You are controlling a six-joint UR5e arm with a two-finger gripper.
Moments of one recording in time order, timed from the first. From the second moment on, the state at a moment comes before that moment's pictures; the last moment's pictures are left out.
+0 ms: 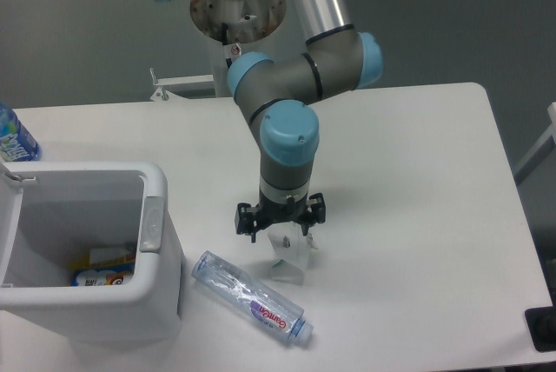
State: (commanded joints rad) arm 2.34 -2.00 -1.74 -0.84 1.51 0.22
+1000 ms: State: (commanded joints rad) arm 2.37 -1.97 -1.72 -0.85 1.54 0.22
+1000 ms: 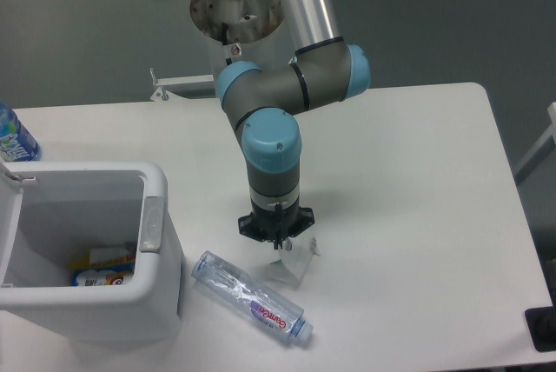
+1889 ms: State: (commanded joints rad) arm 2.52 -1.79 -1.54 -0.84 1.16 0.13
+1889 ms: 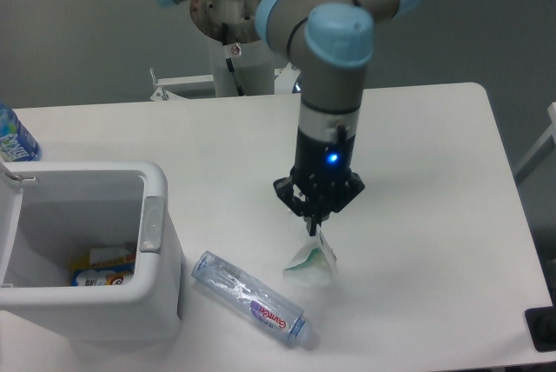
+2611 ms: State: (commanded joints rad) arm 2.31 -1.67 -1.44 -0.84 1.16 -0.11
